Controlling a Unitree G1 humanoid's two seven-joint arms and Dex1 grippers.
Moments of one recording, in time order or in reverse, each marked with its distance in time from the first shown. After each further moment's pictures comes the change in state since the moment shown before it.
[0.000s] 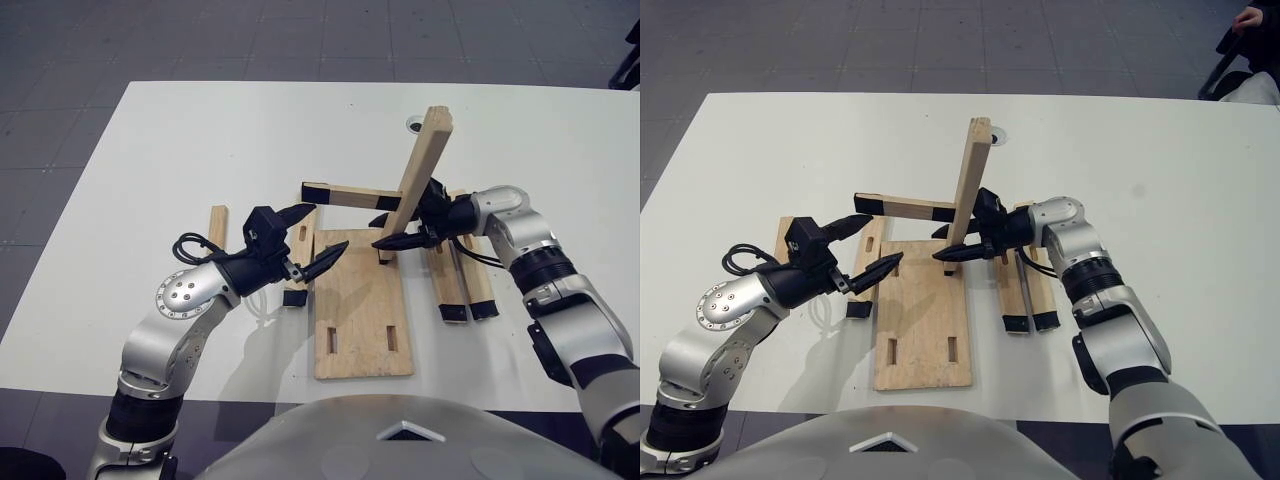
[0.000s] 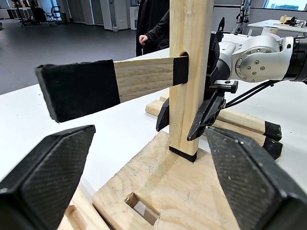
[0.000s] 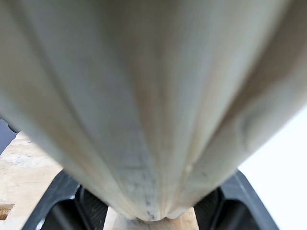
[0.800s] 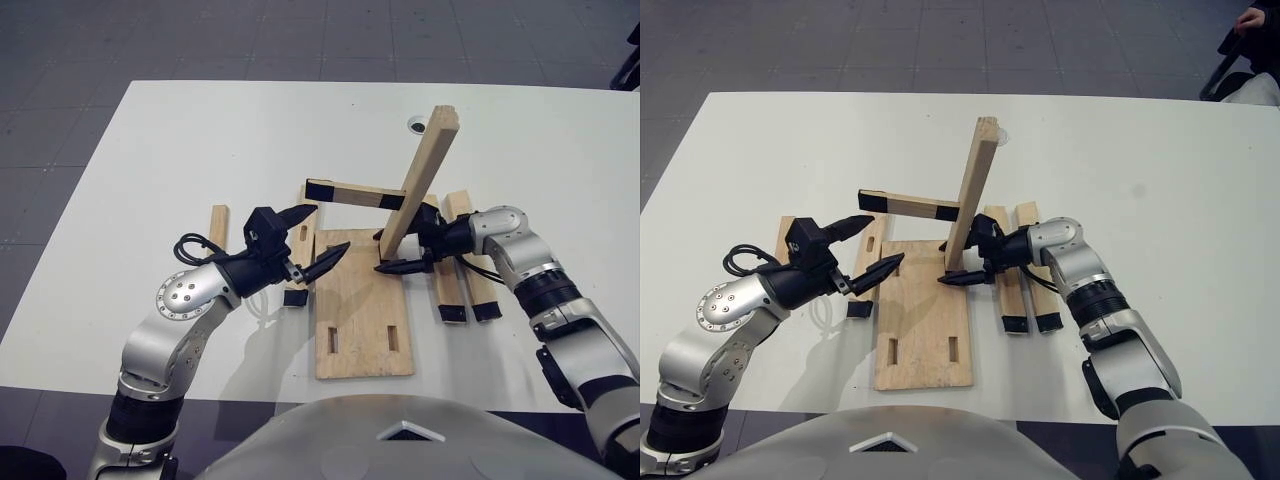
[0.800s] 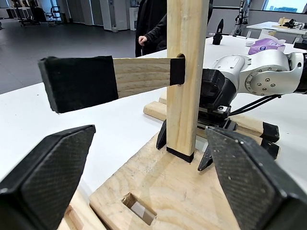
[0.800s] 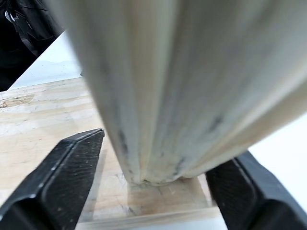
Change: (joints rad) left arm 0.004 -0.003 0.000 -0.011 -0.009 0.007 0.000; right arm 0.129 -0.047 0.039 -0.152 -0.090 -0.002 -0.142
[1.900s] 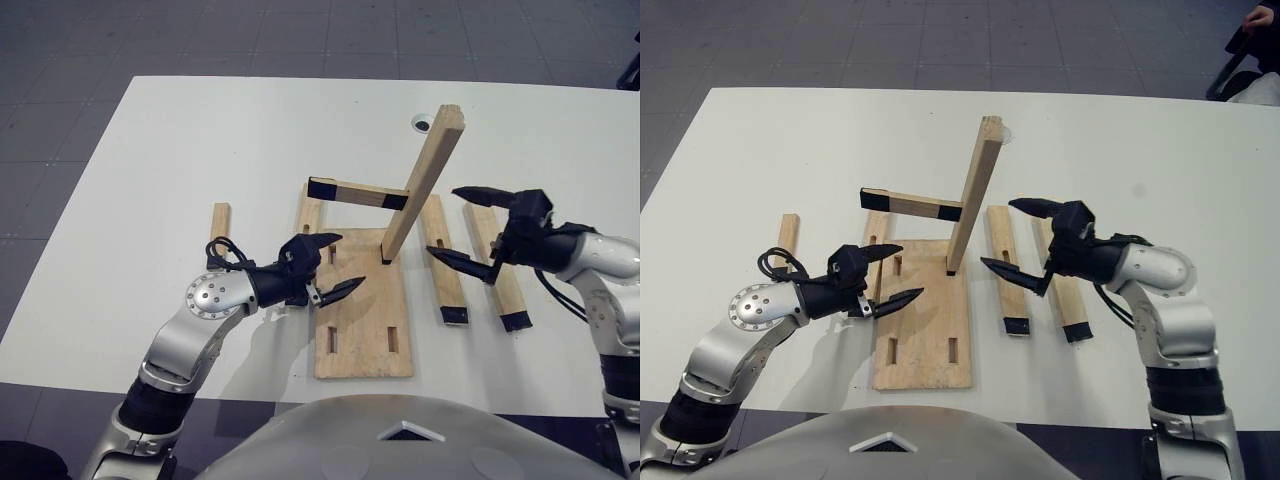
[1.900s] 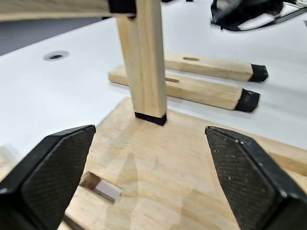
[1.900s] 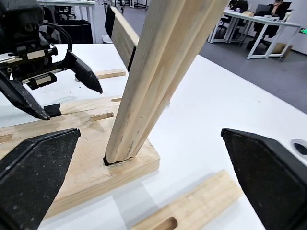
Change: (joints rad) left arm -0.051 0.045 -0.186 0.093 0.156 -0.022 -0.142; right arm 0.482 -0.199 -0.535 -0.849 0.139 0.234 -0.316
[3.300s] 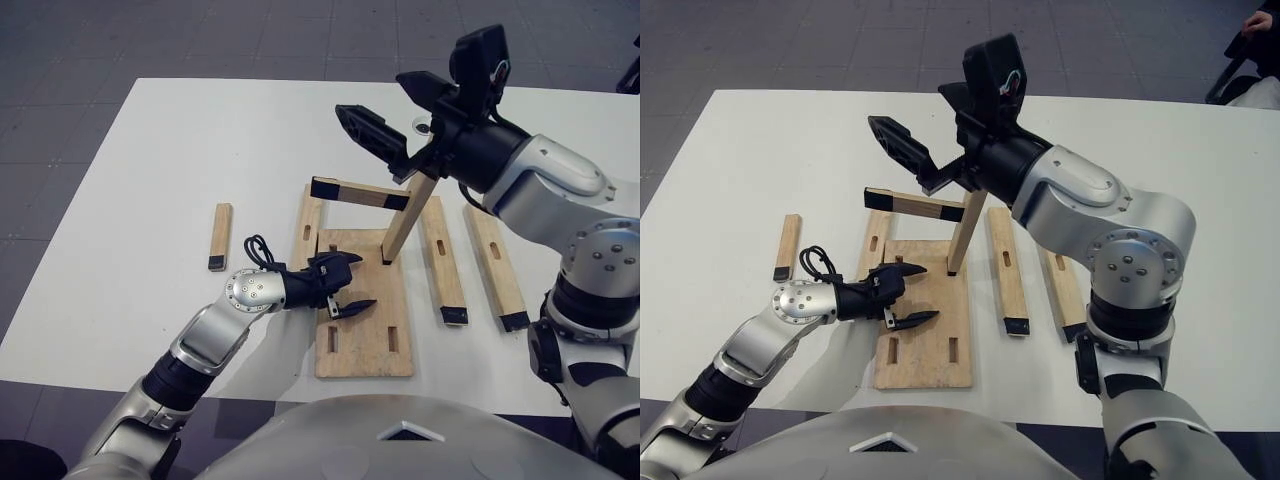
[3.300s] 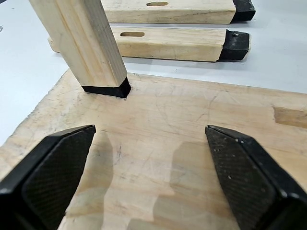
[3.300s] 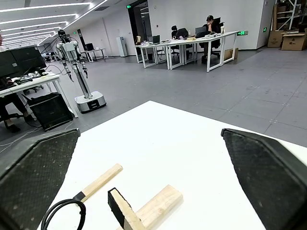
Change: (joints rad) left arm -0.116 0.011 -0.233 0.159 0.170 -0.054 -0.011; right arm -0.570 0.287 0.129 -0.258 0.625 0.770 -1.108
